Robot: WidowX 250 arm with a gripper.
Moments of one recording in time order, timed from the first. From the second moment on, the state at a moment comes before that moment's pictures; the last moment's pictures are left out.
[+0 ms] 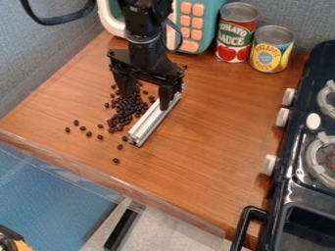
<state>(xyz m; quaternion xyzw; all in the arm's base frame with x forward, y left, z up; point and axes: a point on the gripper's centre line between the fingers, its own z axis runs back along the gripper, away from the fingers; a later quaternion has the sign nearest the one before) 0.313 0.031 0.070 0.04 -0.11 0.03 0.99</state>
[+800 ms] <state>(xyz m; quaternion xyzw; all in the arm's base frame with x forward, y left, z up) 0.312 0.025 0.045 0.03 -0.08 0.02 1.00</state>
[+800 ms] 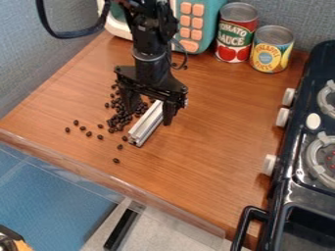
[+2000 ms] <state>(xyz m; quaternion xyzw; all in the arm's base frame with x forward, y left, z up) 0.324 0.035 0.018 0.06 -0.07 0.04 0.99</state>
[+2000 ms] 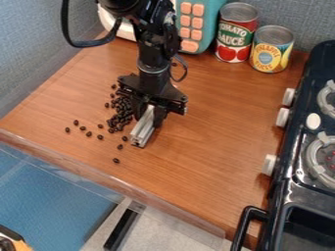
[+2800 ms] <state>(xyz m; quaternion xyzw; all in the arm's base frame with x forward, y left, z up) 0.359 -0.033 0.085 -0.06 -0.09 0.15 0.98</state>
